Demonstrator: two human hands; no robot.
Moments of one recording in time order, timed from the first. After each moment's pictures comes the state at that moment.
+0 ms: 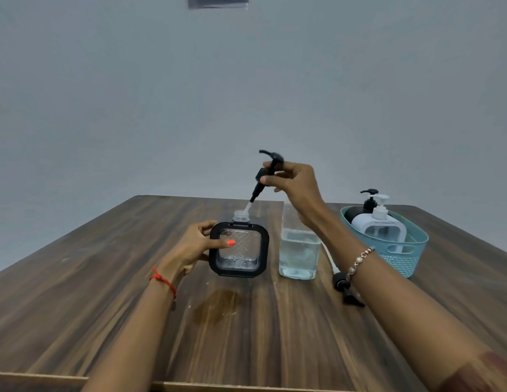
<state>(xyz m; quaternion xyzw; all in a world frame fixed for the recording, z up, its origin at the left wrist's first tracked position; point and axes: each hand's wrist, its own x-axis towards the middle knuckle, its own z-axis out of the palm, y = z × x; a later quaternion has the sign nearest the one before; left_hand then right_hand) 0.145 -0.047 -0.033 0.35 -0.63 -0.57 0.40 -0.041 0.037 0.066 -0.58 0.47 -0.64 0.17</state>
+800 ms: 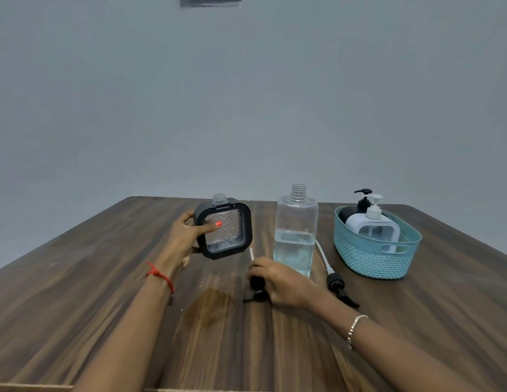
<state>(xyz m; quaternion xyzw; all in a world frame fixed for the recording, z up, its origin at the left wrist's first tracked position) 0.136 -0.059 -0.026 0.36 -0.52 -0.57 0.53 -0.066 0.039 -0.081 -0.86 0.47 -0.20 -0.04</state>
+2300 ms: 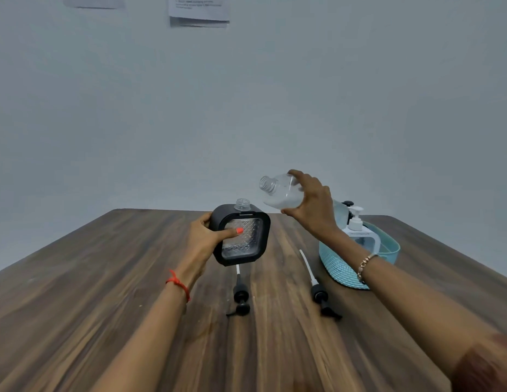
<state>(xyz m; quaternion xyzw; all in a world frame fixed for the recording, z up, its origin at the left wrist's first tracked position) 0.082 -0.028 -0.007 0.29 -0.59 -0.50 0.56 -0.125 0.035 0.046 -0.62 0.57 -0.47 -0.25</state>
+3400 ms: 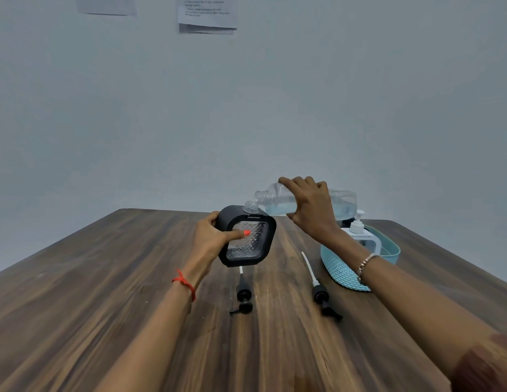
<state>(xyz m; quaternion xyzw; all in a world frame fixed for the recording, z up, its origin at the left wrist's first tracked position) 0.086 -0.015 -0.001 0.31 -0.61 -0.48 0.55 -0.120 0.031 0.050 -0.64 0.53 -0.32 -0.46</state>
